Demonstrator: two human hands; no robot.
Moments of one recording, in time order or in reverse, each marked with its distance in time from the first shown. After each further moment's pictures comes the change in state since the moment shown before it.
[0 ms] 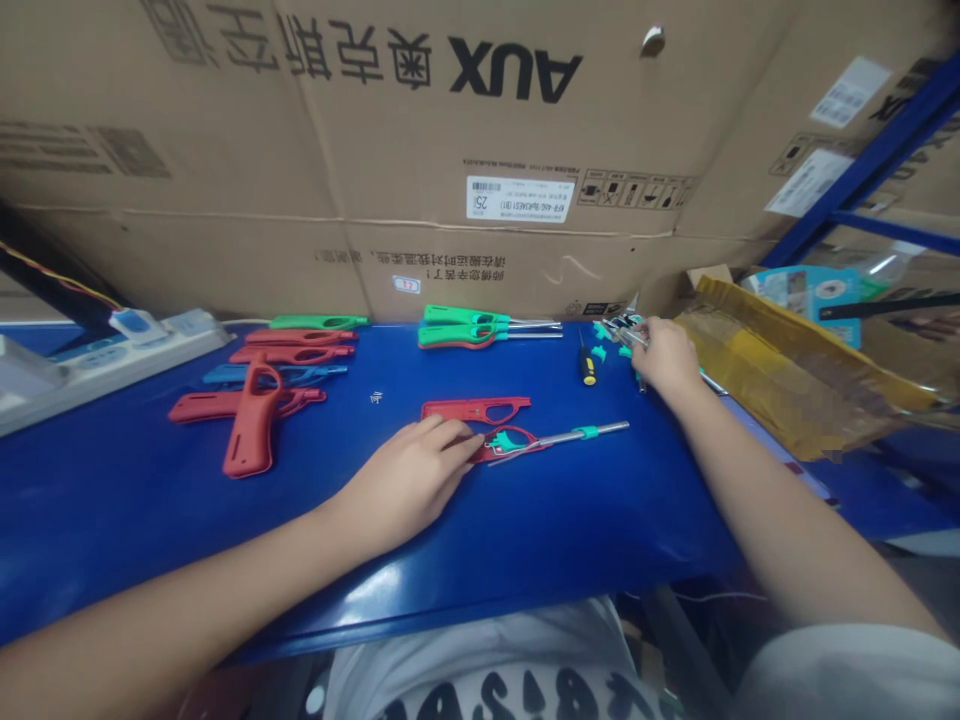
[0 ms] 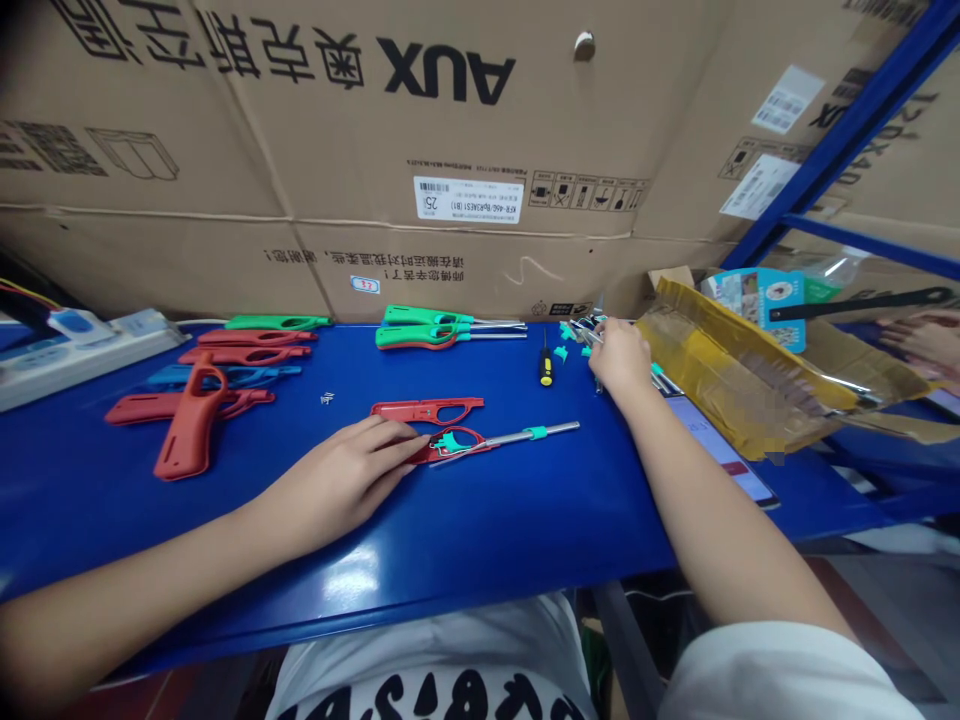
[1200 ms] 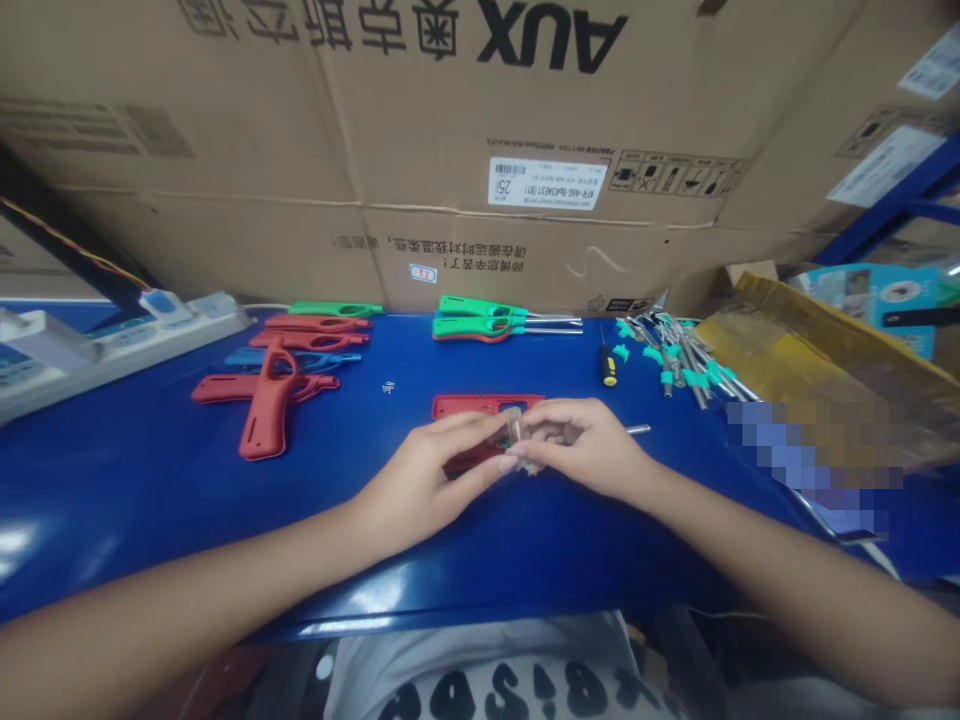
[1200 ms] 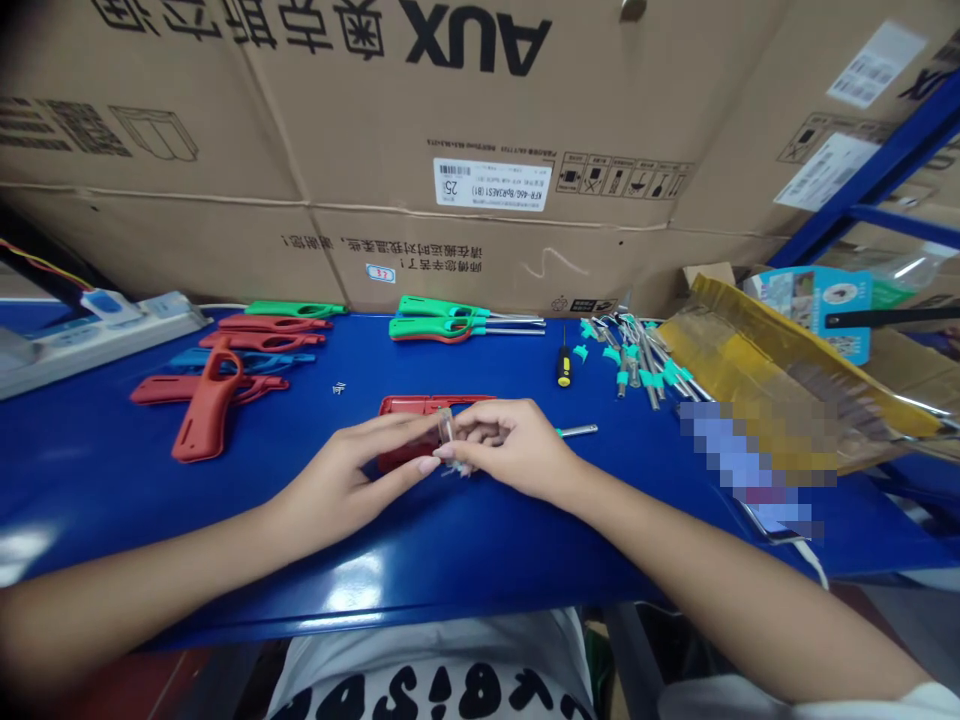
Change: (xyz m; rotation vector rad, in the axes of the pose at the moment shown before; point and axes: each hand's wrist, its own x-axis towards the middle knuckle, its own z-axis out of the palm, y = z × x) left_hand 0.003 0.016 0.001 -0.688 0.247 -0.167; right_hand -0.126 -0.121 -0.032 1.320 -0.814 -0.333
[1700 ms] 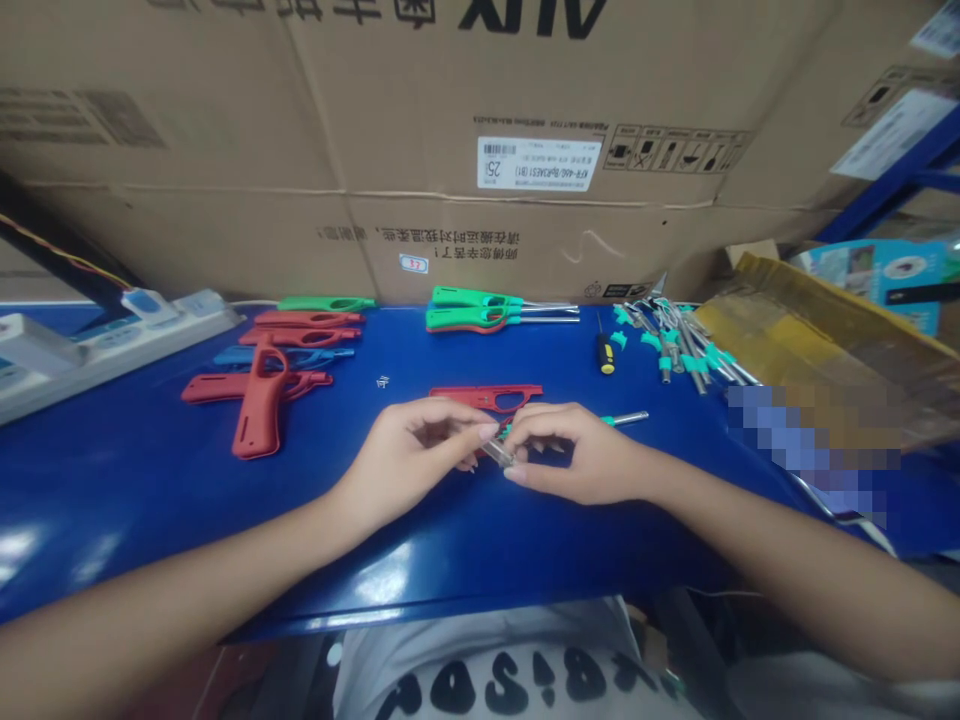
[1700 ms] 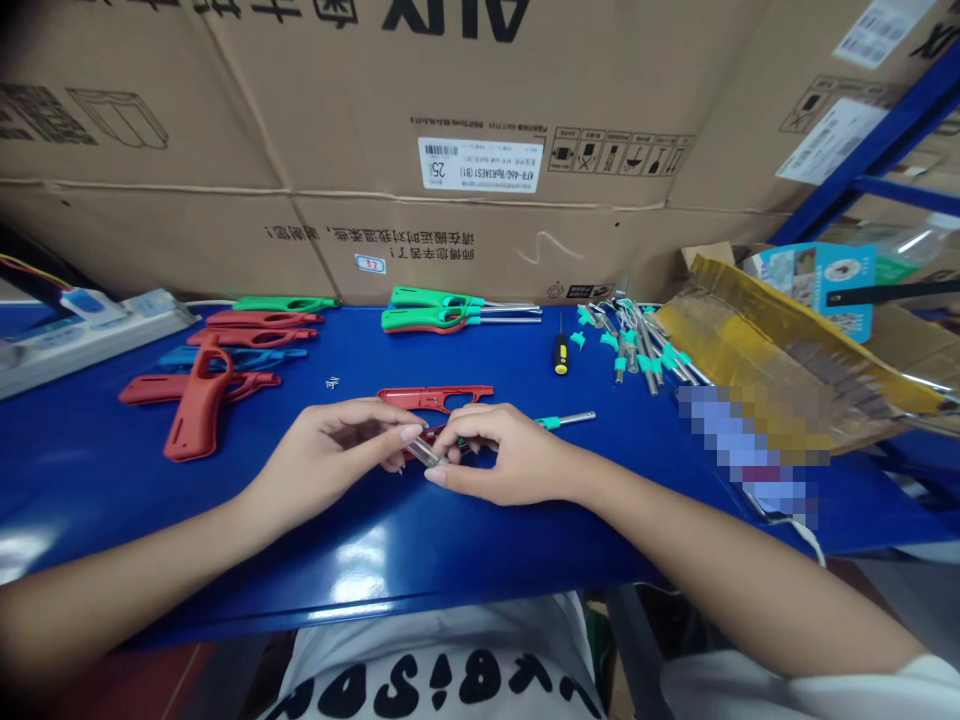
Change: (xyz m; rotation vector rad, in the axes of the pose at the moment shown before) left_hand 0.010 0.011 -0.008 -0.462 0.143 -0.370; right_hand -0.007 -0.008 -0.003 -0.384 -0.201 -0.306
